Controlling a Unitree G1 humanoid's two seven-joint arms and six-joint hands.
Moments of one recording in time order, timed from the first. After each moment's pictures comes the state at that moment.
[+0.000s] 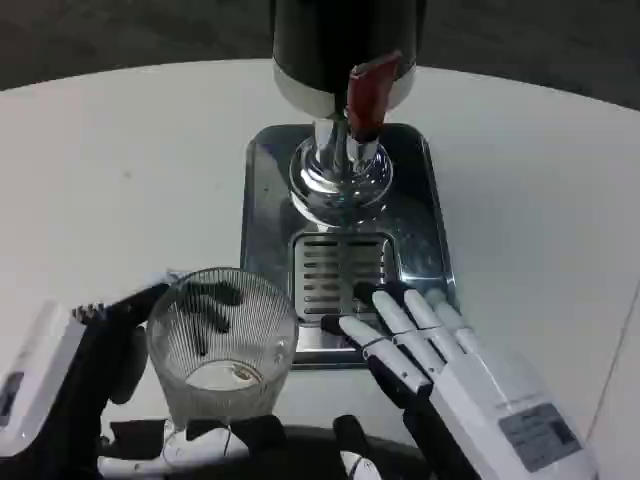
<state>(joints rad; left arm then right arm) 0.17 0.35 0.17 -0.18 0.35 -0.66 0.06 0.30 -0.28 0.33 -0.64 -1.04 -0.13 -0.04</state>
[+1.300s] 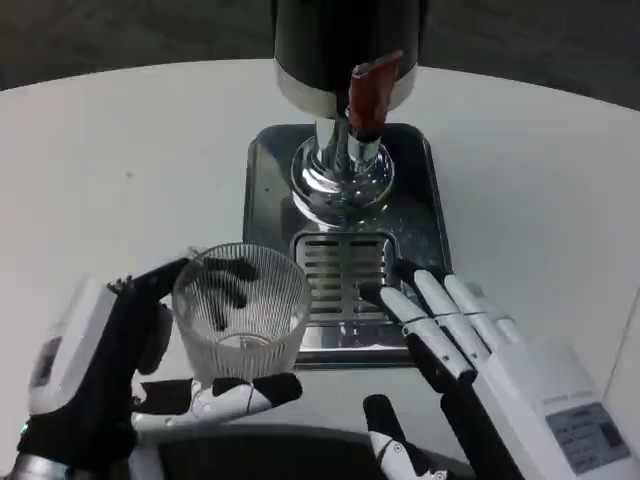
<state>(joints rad) 0.01 0.31 0.12 -0.06 0.41 -0.59 0.07 0.41 -0.21 0.29 -0.75 -1.06 -0.13 -0.03</state>
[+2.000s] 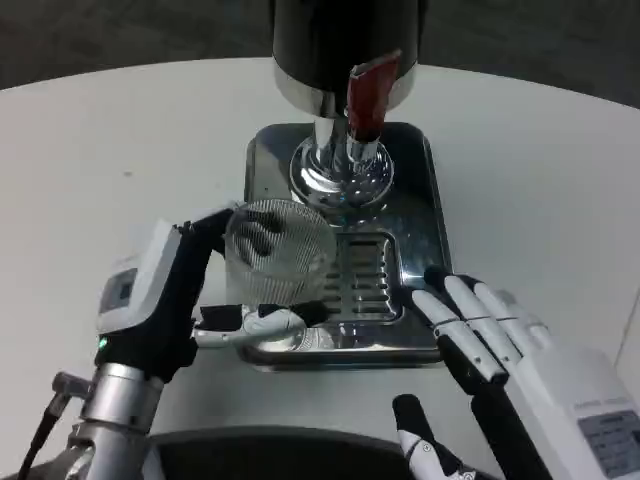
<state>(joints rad) -0.42 0.33 -0.03 0.53 0.60 -0.60 0.37 0.46 -0.20 0.23 -0.79 -1.05 -0.13 -0.02</state>
